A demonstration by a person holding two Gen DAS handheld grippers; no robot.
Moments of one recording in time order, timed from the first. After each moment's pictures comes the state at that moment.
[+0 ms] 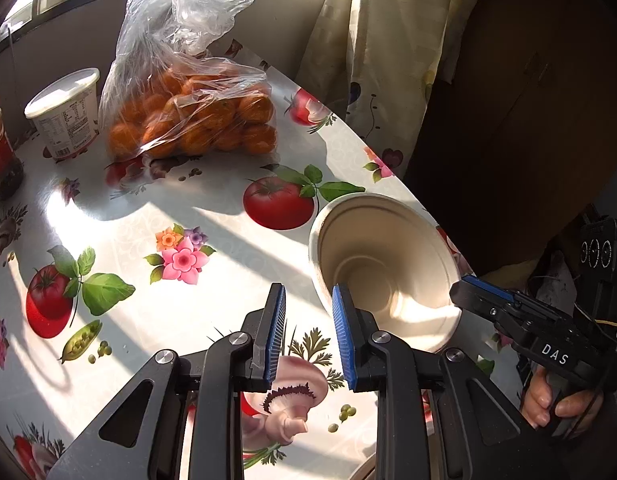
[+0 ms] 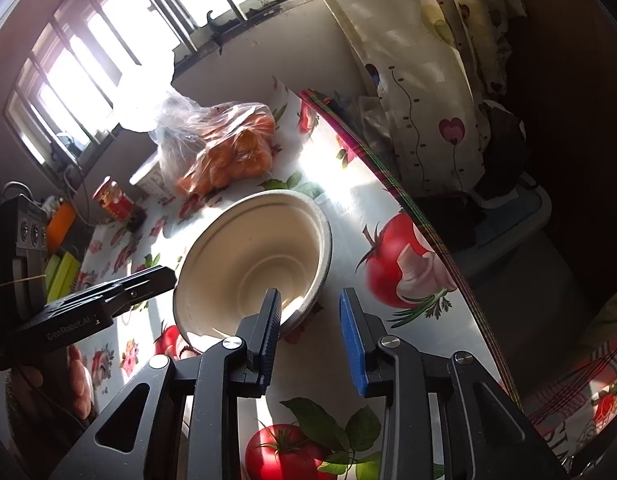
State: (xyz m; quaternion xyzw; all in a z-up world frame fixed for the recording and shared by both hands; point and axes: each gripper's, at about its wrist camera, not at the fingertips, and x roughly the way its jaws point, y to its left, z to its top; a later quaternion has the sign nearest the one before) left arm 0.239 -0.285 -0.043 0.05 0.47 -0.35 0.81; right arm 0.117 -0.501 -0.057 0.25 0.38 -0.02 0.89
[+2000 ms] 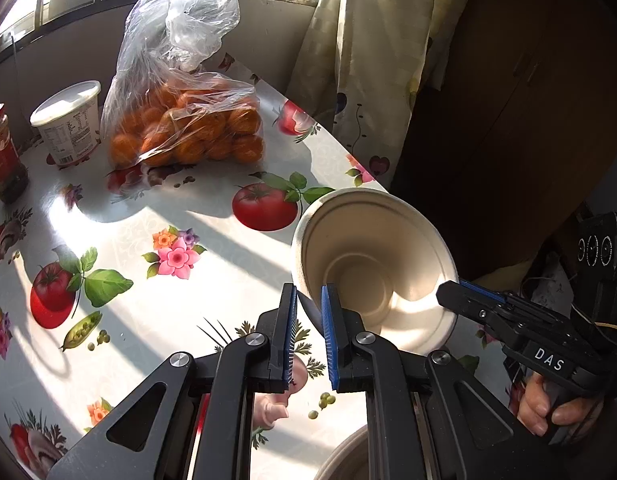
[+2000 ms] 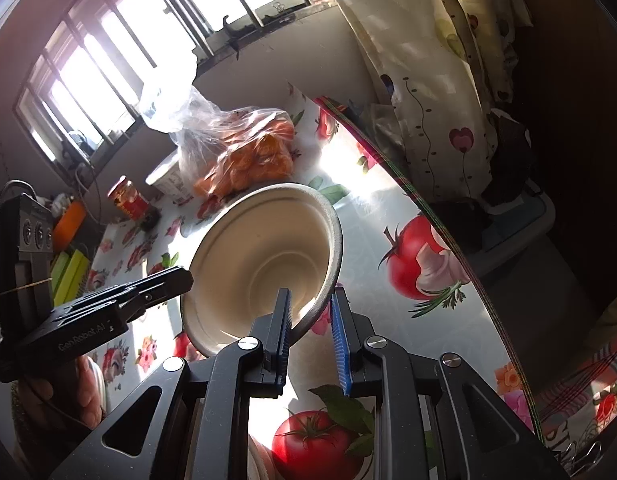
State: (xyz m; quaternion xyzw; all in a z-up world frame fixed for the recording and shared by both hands) left arm 0.216 -0.279 -0.029 0.04 0.45 -0.36 0.82; right arm 0.105 -0.487 -0.042 0.25 0.37 -0.01 0.90
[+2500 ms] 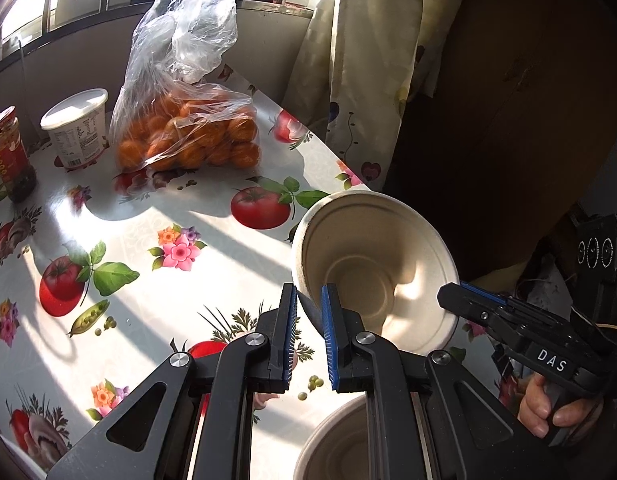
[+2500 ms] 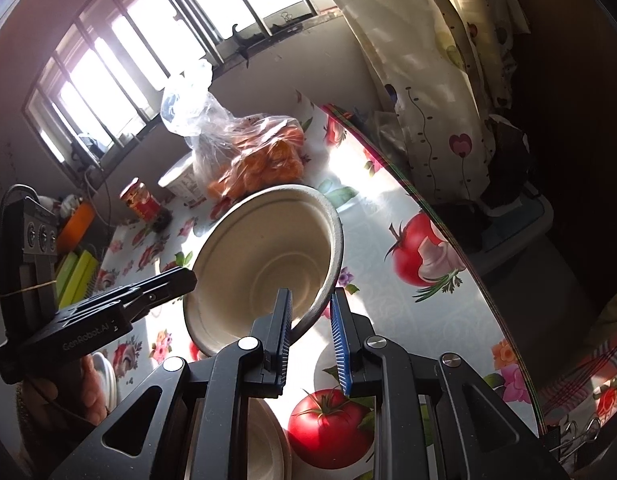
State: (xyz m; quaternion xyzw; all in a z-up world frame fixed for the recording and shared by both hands) left arm 0.198 -0.269 -0.017 0.03 0.43 -0.36 0.82; right arm 0.084 -0.476 -0.027 0.24 0.36 -0.01 0.90
